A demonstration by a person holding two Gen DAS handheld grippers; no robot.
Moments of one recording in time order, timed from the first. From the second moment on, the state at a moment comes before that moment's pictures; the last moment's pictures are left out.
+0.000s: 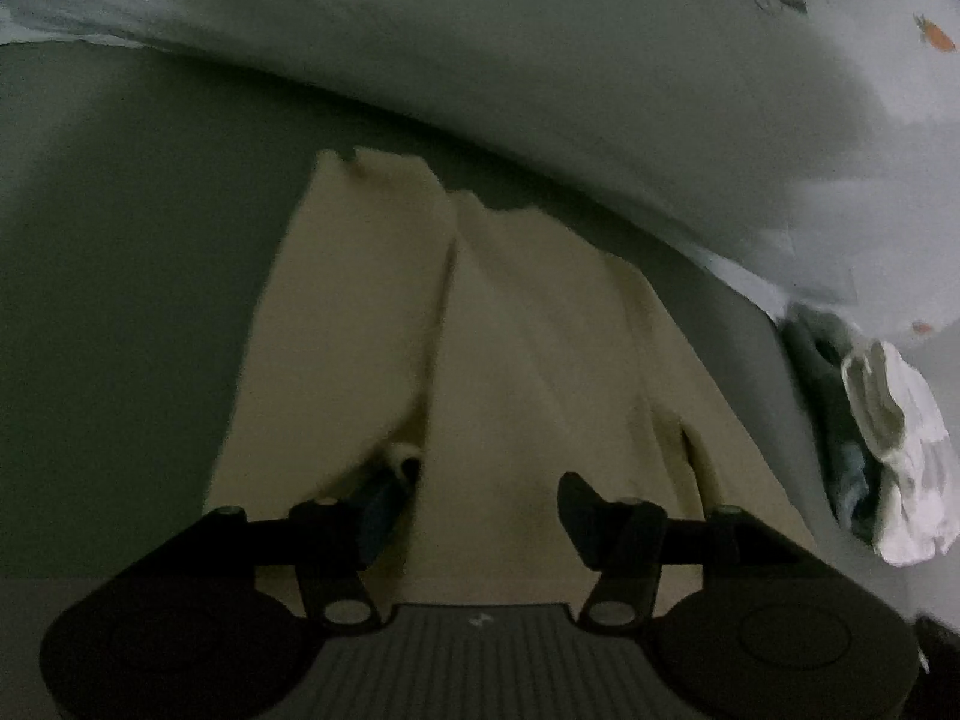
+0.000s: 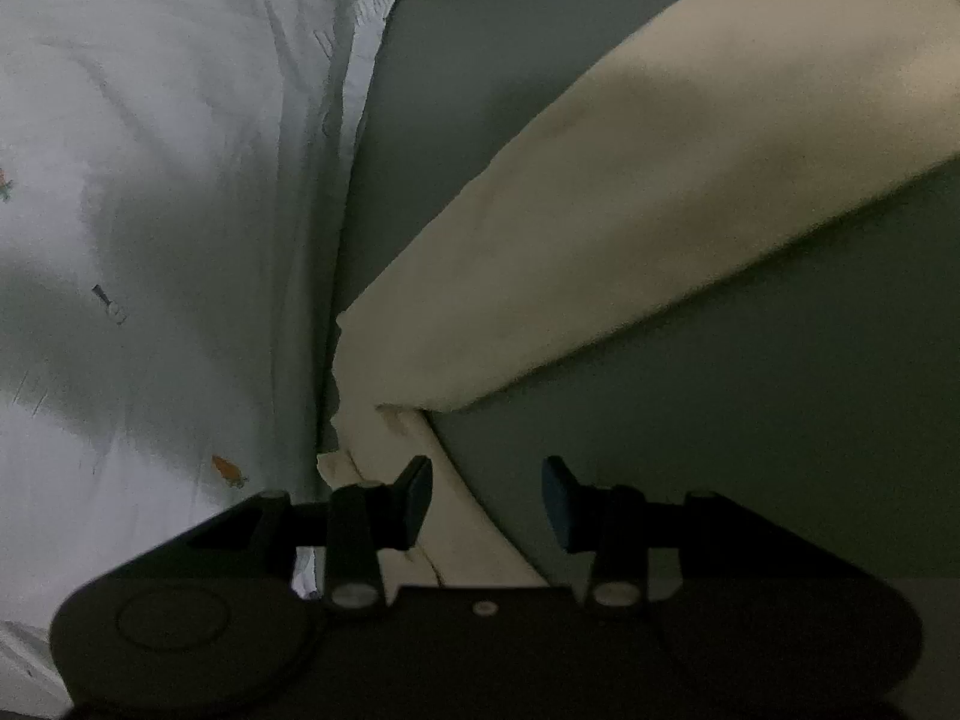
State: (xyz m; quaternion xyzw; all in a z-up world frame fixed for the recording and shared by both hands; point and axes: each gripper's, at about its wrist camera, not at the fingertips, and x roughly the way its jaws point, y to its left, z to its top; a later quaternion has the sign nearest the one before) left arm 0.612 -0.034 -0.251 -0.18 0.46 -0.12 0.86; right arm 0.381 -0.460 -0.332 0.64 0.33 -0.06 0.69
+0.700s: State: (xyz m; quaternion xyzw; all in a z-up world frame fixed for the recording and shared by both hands) left arm 0.612 -0.015 -0.242 -0.31 0.48 -0.14 0.81; right arm 0.370 -0.481 -0.315 0.59 0.31 -0.08 0.74
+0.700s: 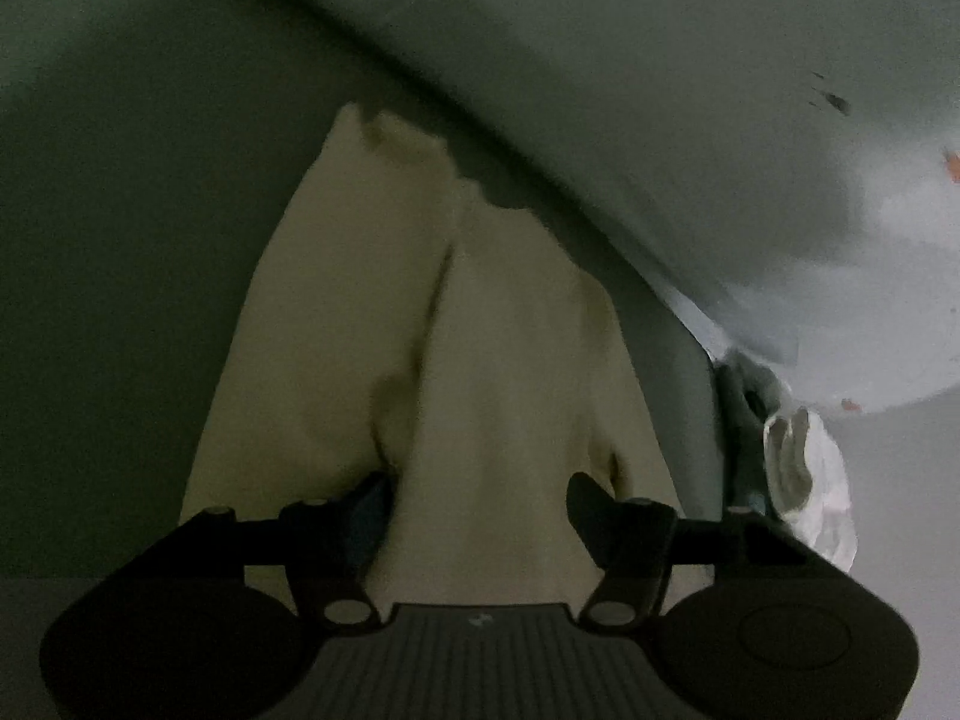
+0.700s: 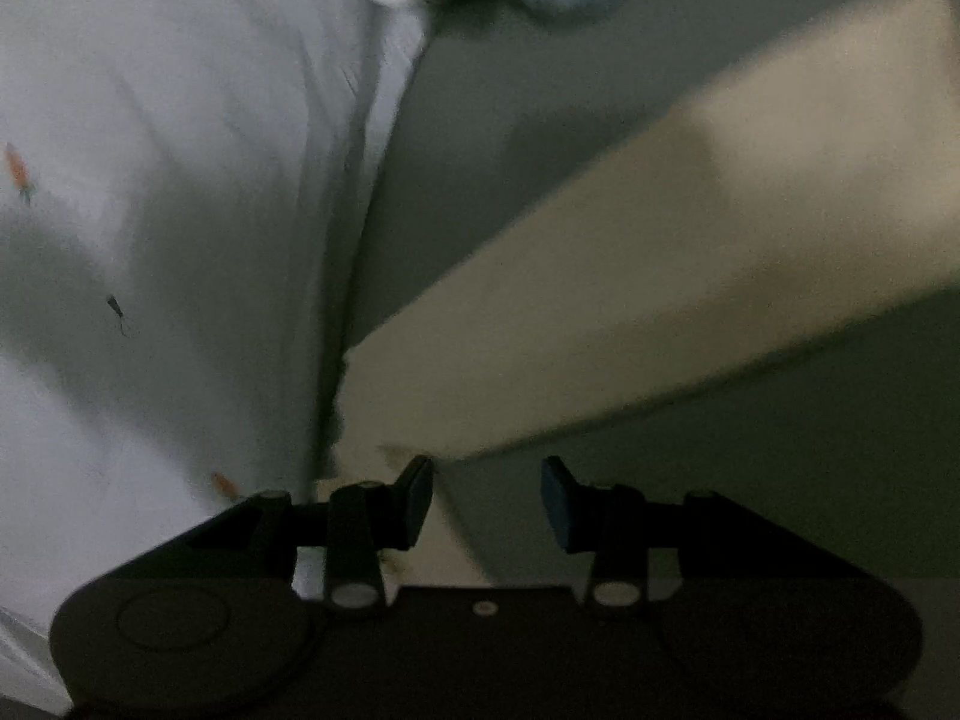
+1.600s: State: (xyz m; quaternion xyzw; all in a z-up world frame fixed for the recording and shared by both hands) left arm 0.530 -0.078 -0.265 -0.17 0.52 -0.08 0.83; right arm 0.303 -0.532 -0.292 0.32 0.31 -0.30 0.84
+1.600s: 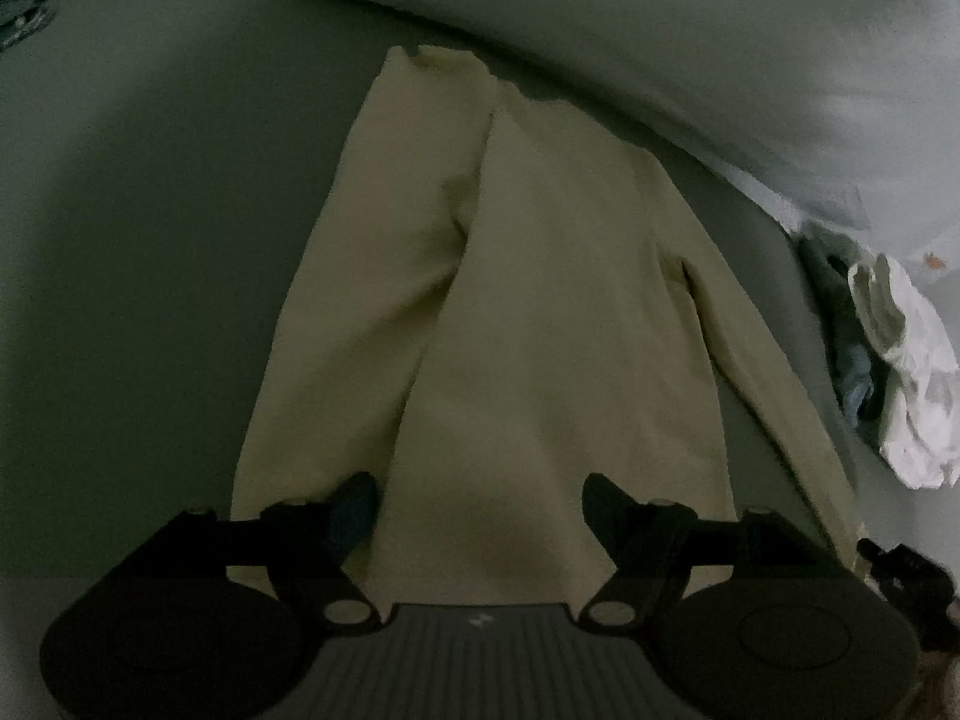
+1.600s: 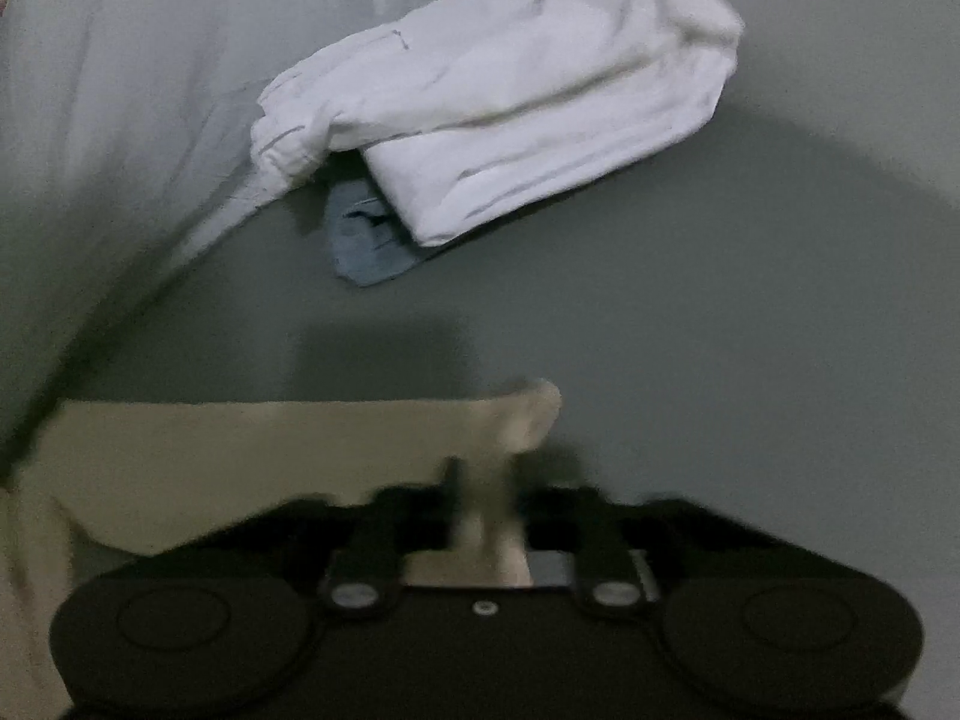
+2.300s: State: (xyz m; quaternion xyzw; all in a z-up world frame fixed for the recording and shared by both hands) left arm 0.528 -0.059 -0.261 -0.24 0.51 -0.05 0.82; right arm 0.394 -0.378 -0.387 0.76 0.33 0.11 0.54
